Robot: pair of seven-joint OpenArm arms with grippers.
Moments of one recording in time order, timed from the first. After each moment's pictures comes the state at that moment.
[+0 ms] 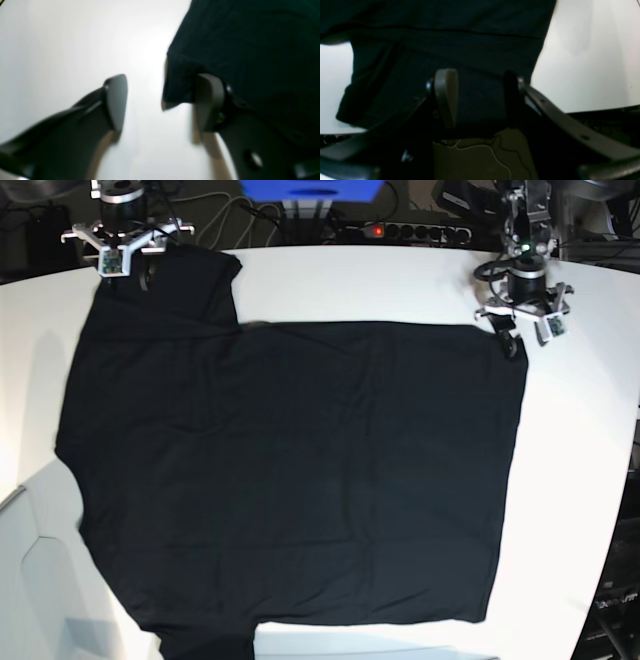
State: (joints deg) left arm 30.3 -15.7 -15.6 85.0 -24.7 0.5 1.0; right arm -55.6 3.2 10.7 116.8 0.3 -0.1 -10.5
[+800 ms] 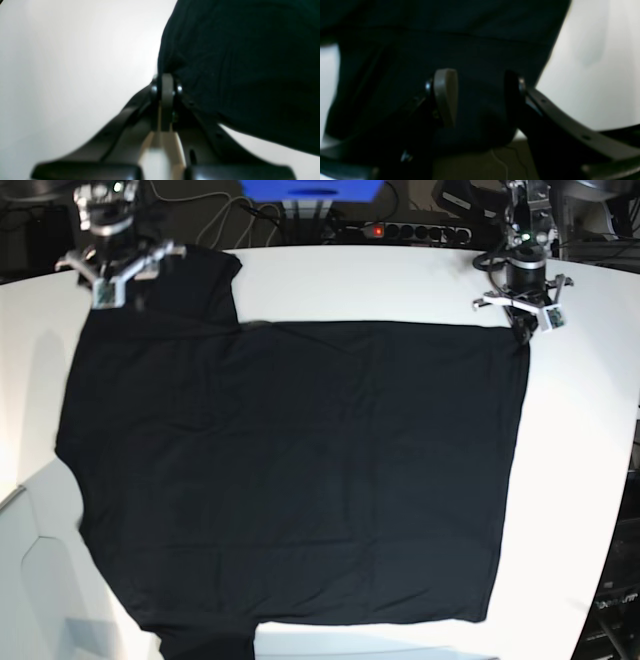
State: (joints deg) left arm 34.0 -15.6 -16.0 89.7 -25.2 0.4 2.7; right arm -44.9 2.0 18.1 116.4 0.3 9.7 -23.0
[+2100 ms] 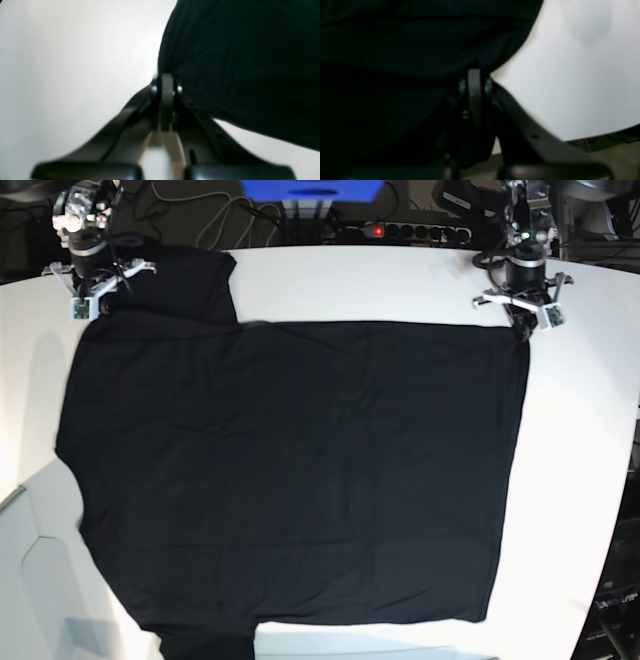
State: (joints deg) left arm 34.1 -15.6 -16.0 89.5 -24.7 0.4 2.7; right arm -35.2 1.5 29.0 101.0 1.3 20.9 -25.1
